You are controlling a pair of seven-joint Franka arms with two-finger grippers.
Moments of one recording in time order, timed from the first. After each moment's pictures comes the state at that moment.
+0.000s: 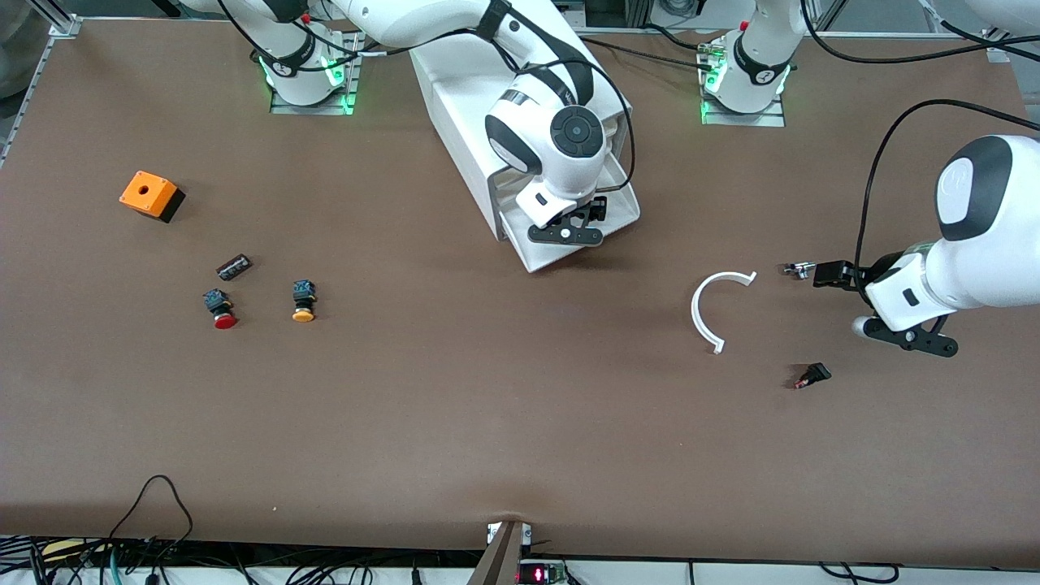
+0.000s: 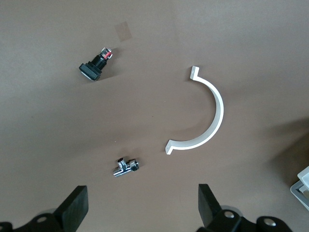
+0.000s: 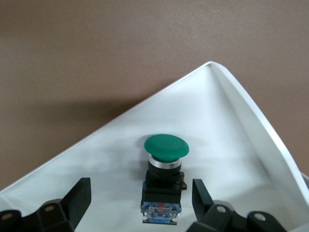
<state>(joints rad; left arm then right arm) 0.25 0.37 -0.29 -1.57 0.06 1.68 0.18 0.85 0.83 0.12 -1.19 0.00 1.94 1.01</state>
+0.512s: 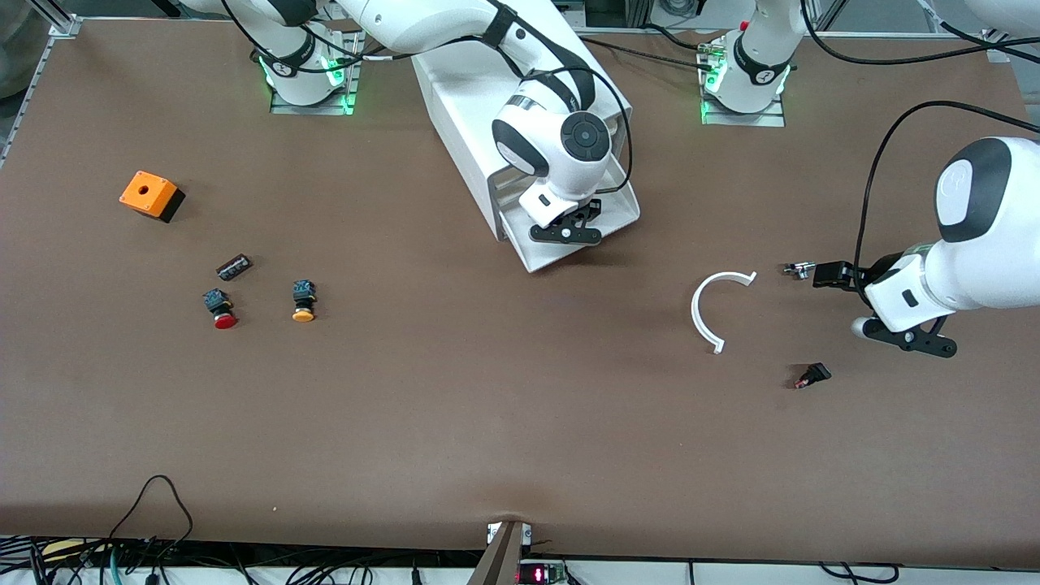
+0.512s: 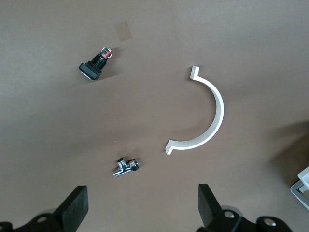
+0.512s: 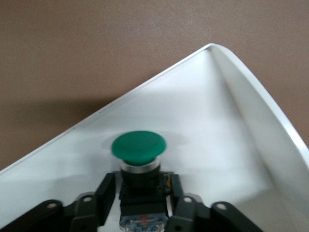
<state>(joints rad) 0.25 0.37 -0.29 -1.57 0.06 1.68 0.18 0.87 0.85 0.12 -1.21 -0.03 1.94 1.02</state>
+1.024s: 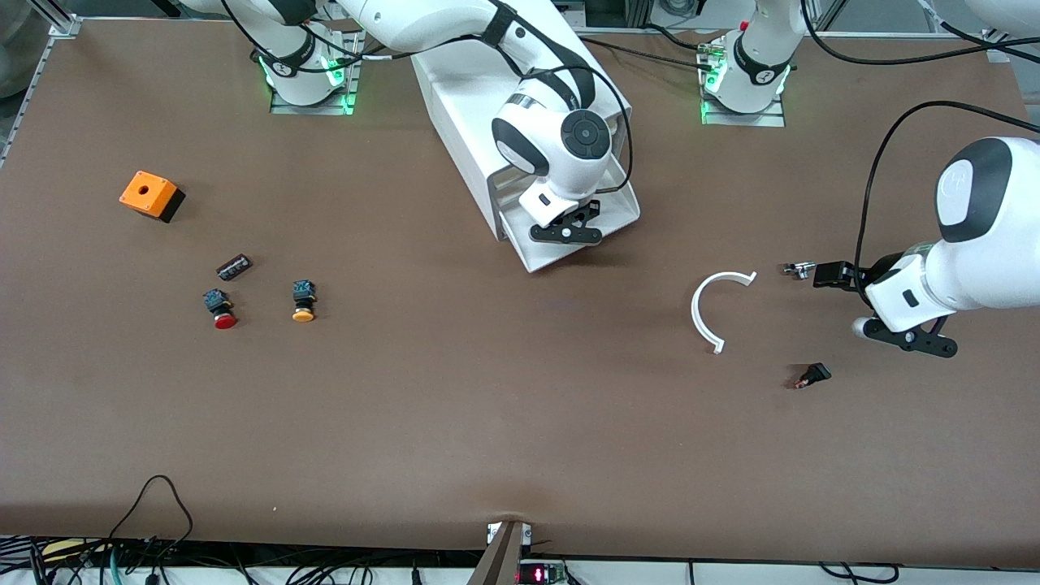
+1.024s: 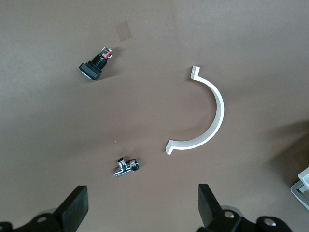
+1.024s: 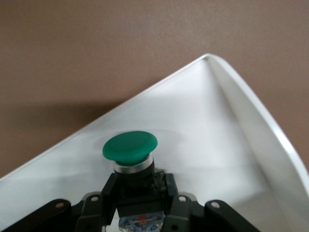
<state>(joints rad) 0.25 0.37 -0.29 -1.57 0.06 1.68 0.18 0.87 0.84 0.12 -1.19 -0.04 1.94 1.02</state>
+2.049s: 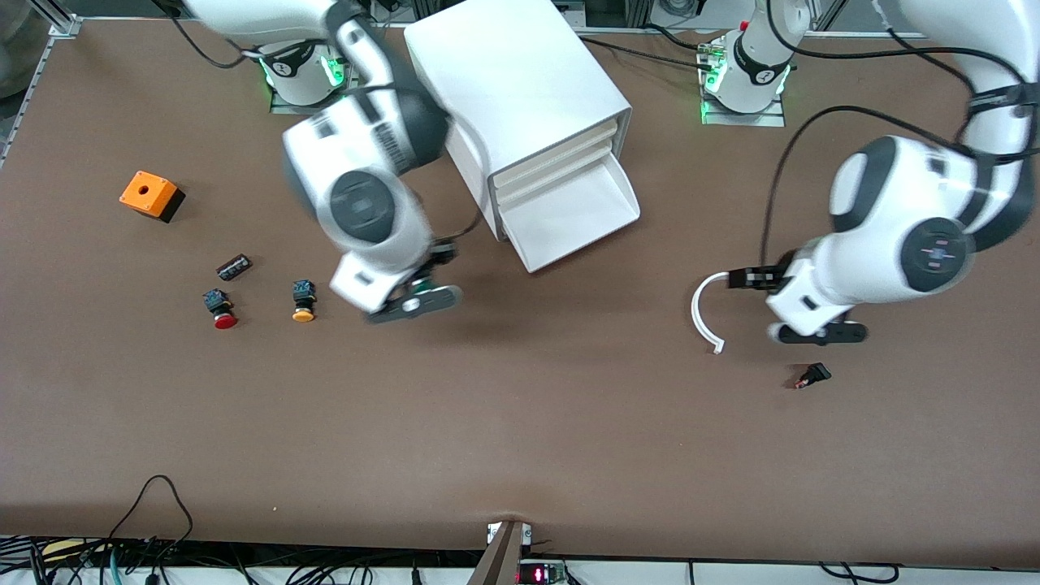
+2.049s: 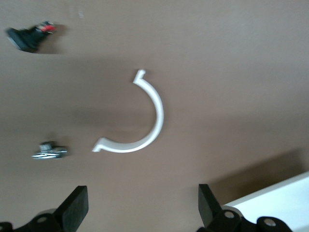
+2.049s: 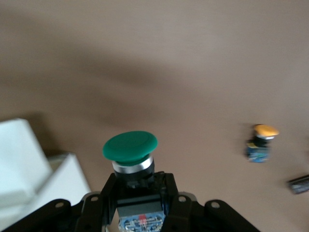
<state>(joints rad) 0.04 0.40 -0.32 -1.60 0.01 1.76 -0.38 0.41 0.62 0.09 -1.17 -0.02 1.56 0.21</state>
